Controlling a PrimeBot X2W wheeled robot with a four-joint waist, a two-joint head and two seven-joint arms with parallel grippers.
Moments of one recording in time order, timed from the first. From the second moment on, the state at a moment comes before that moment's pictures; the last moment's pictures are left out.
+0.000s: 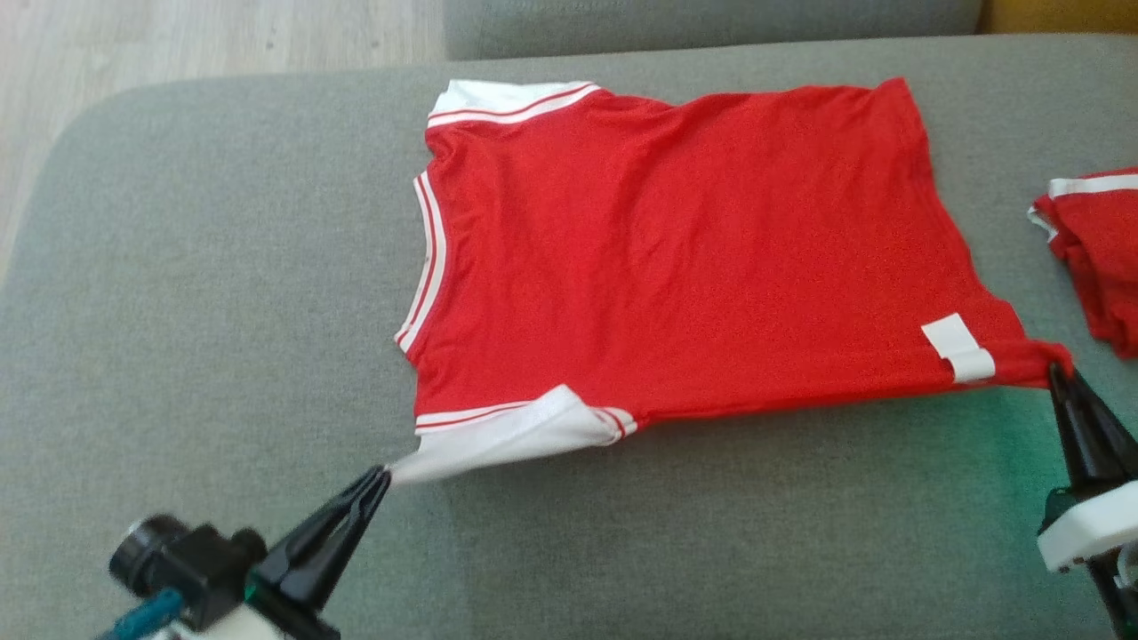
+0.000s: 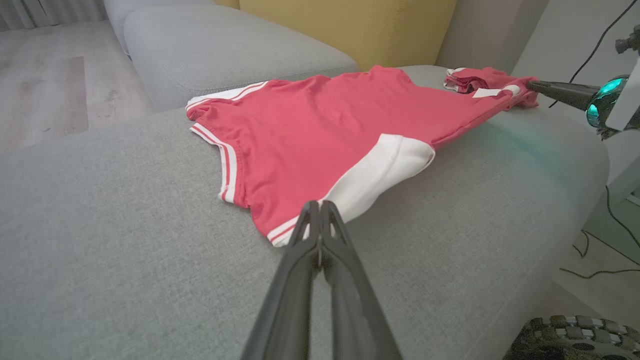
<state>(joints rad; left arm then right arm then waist) -0.26 0.88 -1.07 -0.15 -0.82 0.15 -0.26 -0.06 -0.48 0.14 0.41 0.39 0.13 -0.25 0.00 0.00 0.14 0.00</state>
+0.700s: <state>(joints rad) -0.84 0.72 -1.01 0.22 -0.64 -0.07 -0.20 -0.50 -0.48 0.26 0.60 0.41 0.13 -0.20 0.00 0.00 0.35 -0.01</state>
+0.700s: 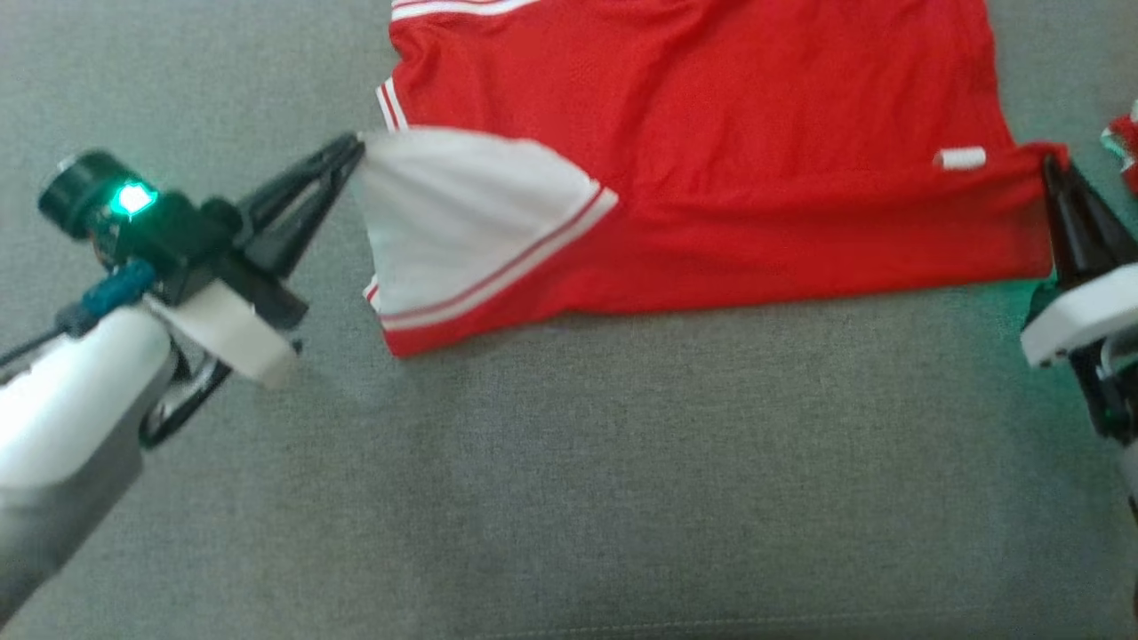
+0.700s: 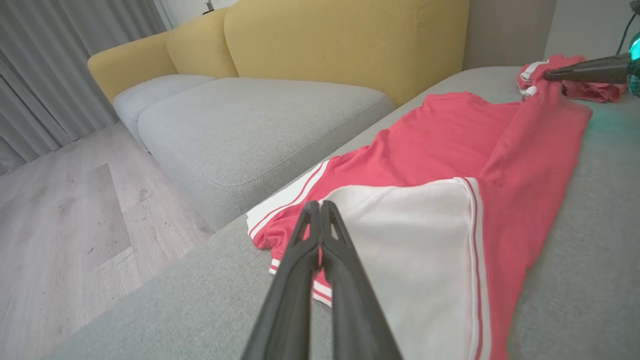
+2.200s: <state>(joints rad) -0.55 0.49 -0.93 0.39 -0.90 0.05 -0.11 -0.55 -0.42 0.29 0.78 0.49 0.13 -0.24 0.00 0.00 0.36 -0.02</state>
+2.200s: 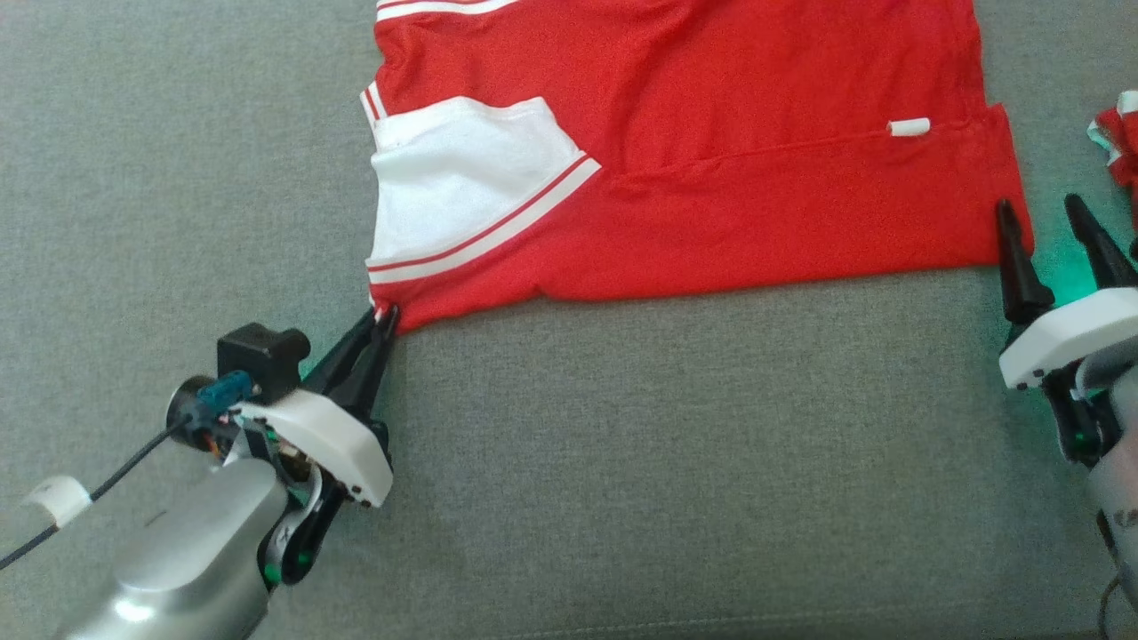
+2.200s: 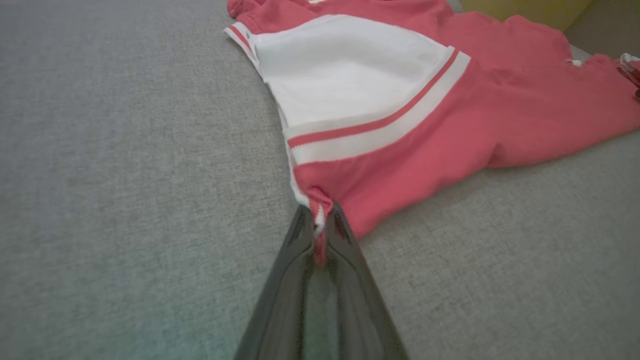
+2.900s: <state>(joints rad) -0.44 0.53 -0.95 0.34 -0.90 0.06 -0.13 -0.47 -0.51 0.49 0.79 0.73 0.13 -0.12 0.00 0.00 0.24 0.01</state>
